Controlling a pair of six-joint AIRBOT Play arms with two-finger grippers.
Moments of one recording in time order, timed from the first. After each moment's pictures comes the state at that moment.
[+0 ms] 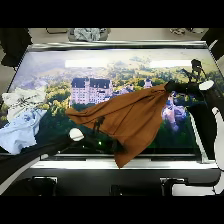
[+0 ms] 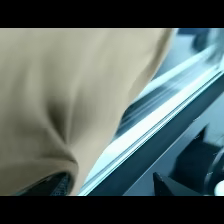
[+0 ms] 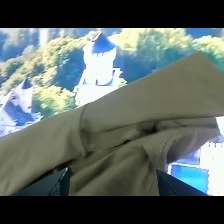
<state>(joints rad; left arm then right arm) -0.70 -1.33 0.80 0.41 -0.78 -1.35 -0.25 -1.56 1.34 -0.93 0.75 1.08</state>
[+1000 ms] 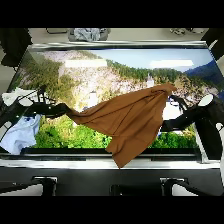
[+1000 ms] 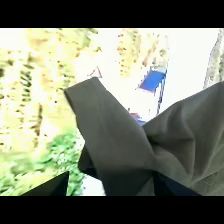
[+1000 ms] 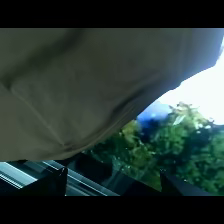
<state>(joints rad) 0.09 -1.42 1.02 0.98 -0.93 -1.35 -0.26 -1.37 1.04 -1.20 1.44 0.97</state>
